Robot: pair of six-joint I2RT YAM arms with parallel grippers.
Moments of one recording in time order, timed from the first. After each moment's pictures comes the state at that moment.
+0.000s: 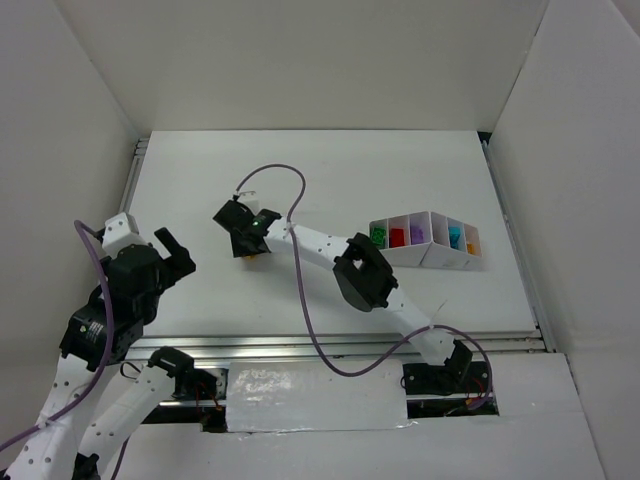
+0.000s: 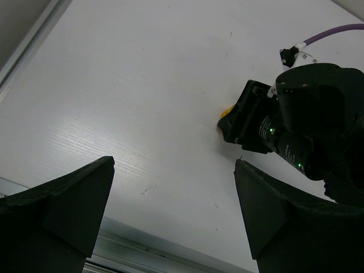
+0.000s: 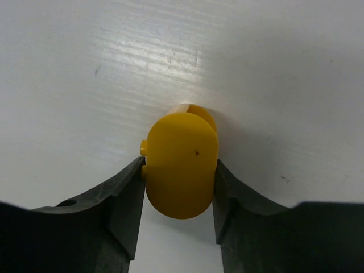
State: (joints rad) left arm -0.36 0.56 0.94 -0.93 -0.57 -0.64; right arm 1.00 2.55 2.27 -0.71 0.33 0.68
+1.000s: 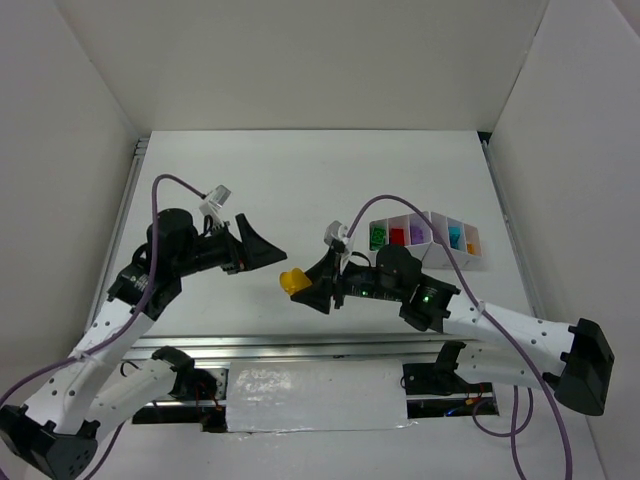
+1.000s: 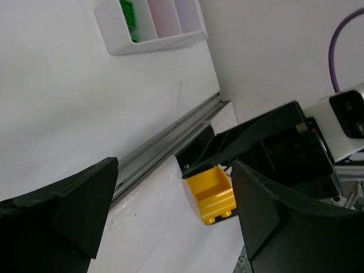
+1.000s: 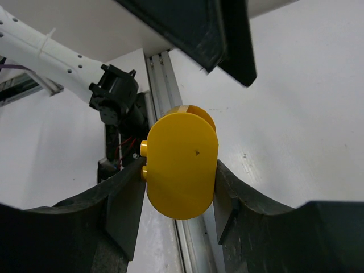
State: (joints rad) left arm -0.40 0.82 0.89 -0.43 0.54 -0.78; right arm 1.00 0.99 0.67 0.25 -0.37 0.26
